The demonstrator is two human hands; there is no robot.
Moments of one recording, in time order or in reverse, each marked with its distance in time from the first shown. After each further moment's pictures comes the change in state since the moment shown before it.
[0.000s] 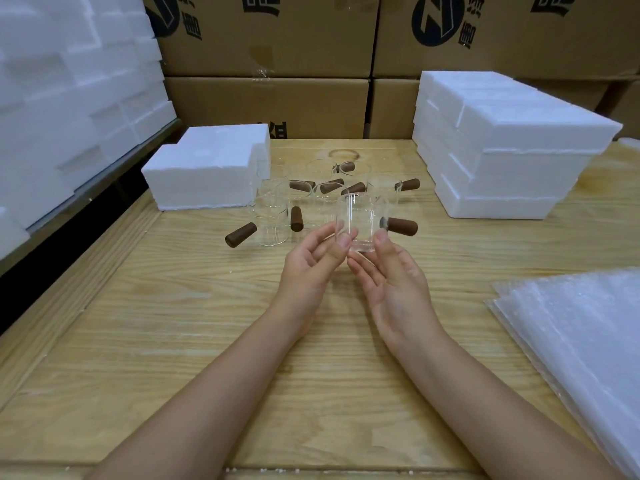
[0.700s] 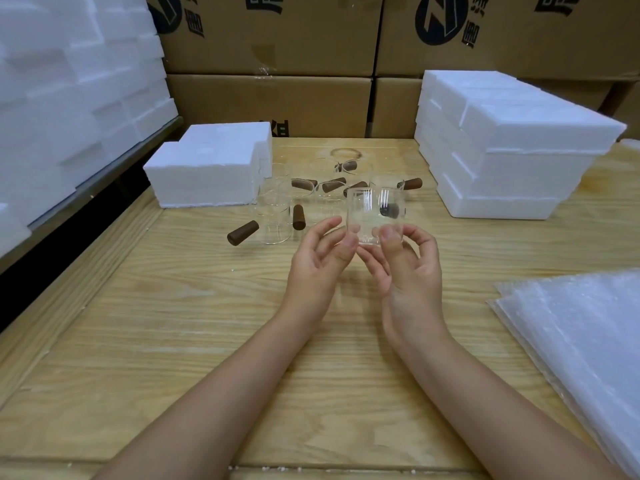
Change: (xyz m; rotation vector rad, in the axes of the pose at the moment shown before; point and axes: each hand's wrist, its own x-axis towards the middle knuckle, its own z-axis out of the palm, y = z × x) left_hand -0.001 -0.006 0.005 0.010 0.008 0.118; right_hand -0.007 -0.005 0.005 -0.113 -0.019 -0.243
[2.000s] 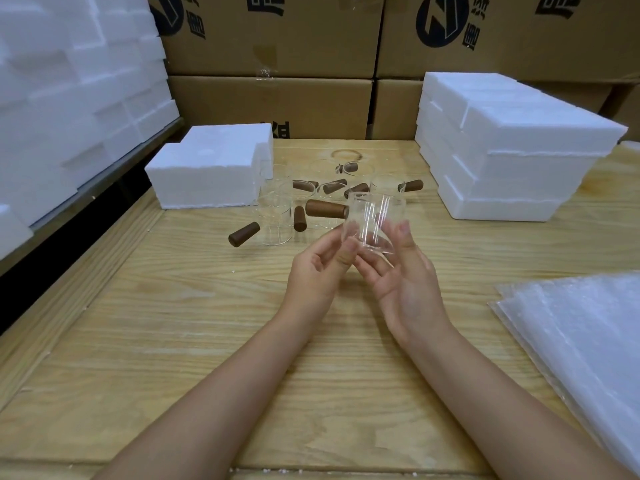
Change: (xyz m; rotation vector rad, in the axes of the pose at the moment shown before) left_hand -0.003 0.005 0.001 0.125 0.004 0.001; right_hand 0.009 -0.003 -0.004 0.045 -0.097 0.189
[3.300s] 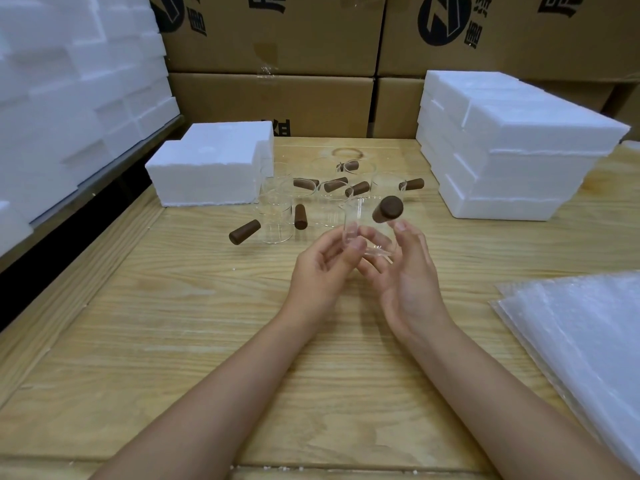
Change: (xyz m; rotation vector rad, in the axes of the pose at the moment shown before) left_hand 0.001 -0.002 0.002 0.009 -0.034 -0.014; right_hand 0.005 0.002 0.000 0.009 0.034 -0.015
